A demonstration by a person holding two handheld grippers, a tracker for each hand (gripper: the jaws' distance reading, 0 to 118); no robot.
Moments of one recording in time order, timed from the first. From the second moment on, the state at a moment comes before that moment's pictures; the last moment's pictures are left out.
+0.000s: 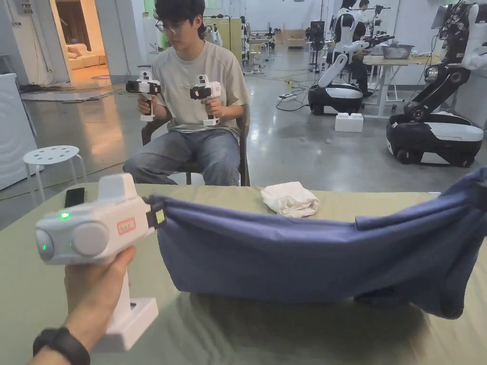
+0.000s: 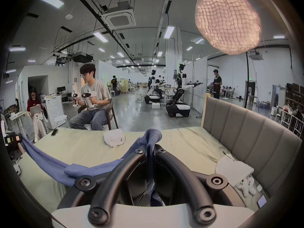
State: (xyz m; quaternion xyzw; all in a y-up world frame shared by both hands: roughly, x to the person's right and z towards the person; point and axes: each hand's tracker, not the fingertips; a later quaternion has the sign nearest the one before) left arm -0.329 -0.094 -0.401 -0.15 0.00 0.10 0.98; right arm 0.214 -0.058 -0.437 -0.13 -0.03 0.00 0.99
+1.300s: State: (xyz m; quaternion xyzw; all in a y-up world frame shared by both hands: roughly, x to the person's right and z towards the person) left arm -0.326 -0.269 -0.155 -0.34 0.01 0.08 0.94; right arm 0.262 -0.278 -0.144 -0.31 -0.04 -0.07 0.95
